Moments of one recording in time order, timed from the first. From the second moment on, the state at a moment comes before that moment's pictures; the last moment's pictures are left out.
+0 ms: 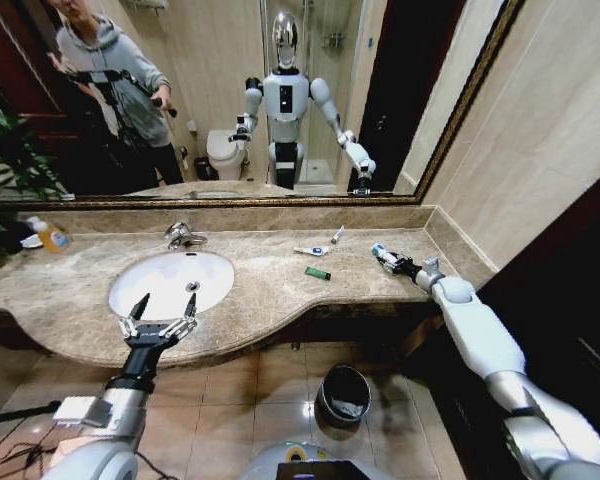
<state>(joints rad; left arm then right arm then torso) 1.84 -1.36 -0.82 -2.47 -0.37 0.04 0.05 -0.60 0.96 0.38 1.07 0.26 -0.07 -0.53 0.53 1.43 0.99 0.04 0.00</state>
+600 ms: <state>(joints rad) 1.84 -1.36 -0.82 -2.47 -0.37 0.04 0.05 -1.02 0.90 0.56 1.62 0.61 -0.18 -0.28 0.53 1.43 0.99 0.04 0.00</state>
